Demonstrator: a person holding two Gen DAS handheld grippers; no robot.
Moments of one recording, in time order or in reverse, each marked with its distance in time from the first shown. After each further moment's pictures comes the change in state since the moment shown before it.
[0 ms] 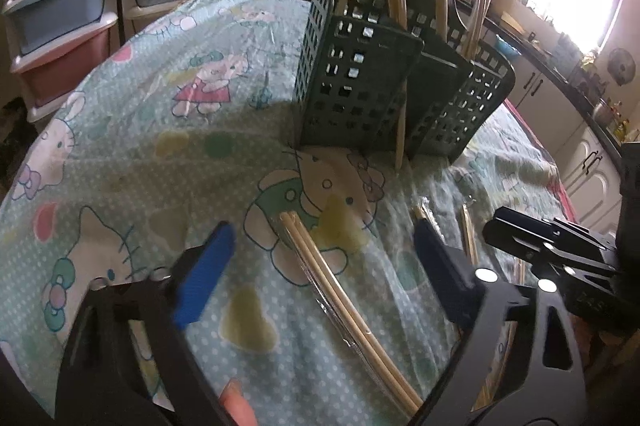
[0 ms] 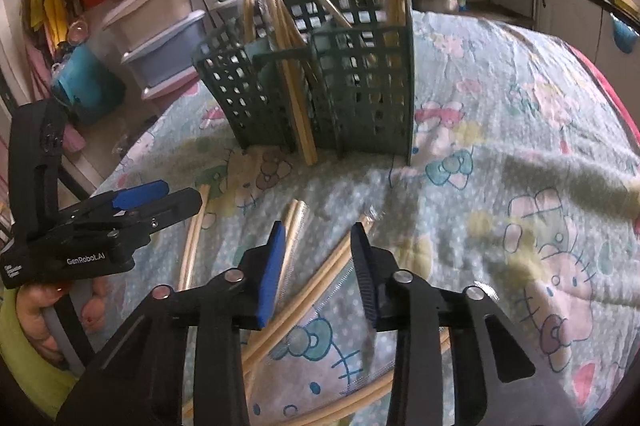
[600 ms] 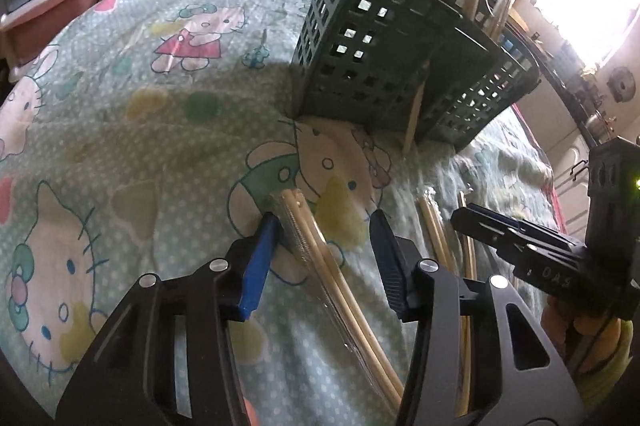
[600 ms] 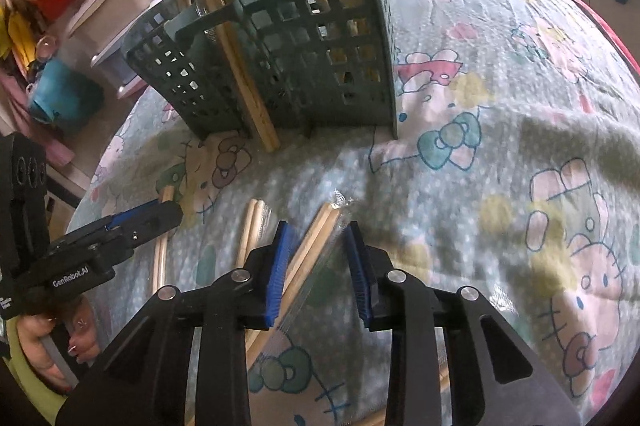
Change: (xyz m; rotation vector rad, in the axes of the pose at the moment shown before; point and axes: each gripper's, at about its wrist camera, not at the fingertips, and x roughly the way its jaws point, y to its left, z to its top) left arm 0.030 0.013 0.006 -0.088 0.115 -0.061; right arm 0.041 -0.024 0.012 0.116 0.132 -0.007
